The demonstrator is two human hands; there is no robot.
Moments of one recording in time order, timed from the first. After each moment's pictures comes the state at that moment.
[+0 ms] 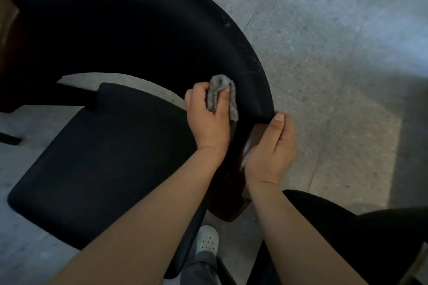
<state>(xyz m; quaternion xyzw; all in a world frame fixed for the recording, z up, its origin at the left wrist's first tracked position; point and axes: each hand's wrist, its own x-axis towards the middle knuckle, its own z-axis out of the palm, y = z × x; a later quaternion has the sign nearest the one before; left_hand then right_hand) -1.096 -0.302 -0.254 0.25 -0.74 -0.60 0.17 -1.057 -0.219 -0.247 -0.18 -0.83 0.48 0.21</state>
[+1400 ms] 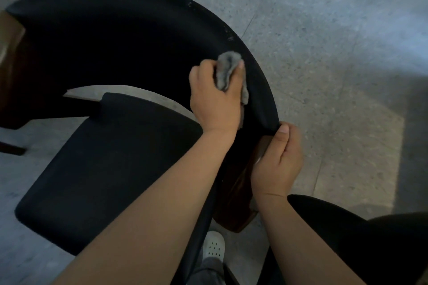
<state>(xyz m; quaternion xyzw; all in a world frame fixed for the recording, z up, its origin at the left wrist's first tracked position) -1.140 -0.311 -0.221 0.23 -0.79 -0.55 0.17 -1.056 -0.219 -0.244 -0.18 -0.84 0.47 0.19</state>
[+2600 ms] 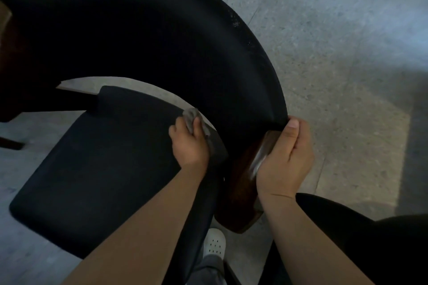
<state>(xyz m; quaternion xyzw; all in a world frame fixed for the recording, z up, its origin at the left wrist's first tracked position) -1.080 -0.339 -0.329 0.38 -0.77 -0.51 -0.01 -1.056 -0.219 -0.246 -0.18 -0.85 0.45 0.19</state>
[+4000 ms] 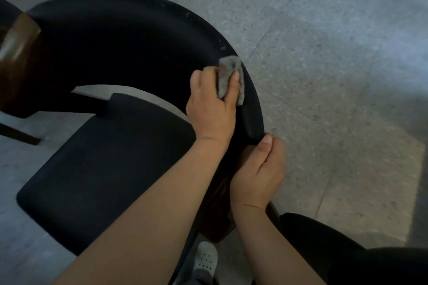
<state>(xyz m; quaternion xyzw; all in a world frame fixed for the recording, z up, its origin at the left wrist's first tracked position) -1.140 -0.295 -0.230 0.21 -0.83 -0.46 0.24 -1.057 -0.221 -0.248 -0.17 -0.84 0.47 0.19</state>
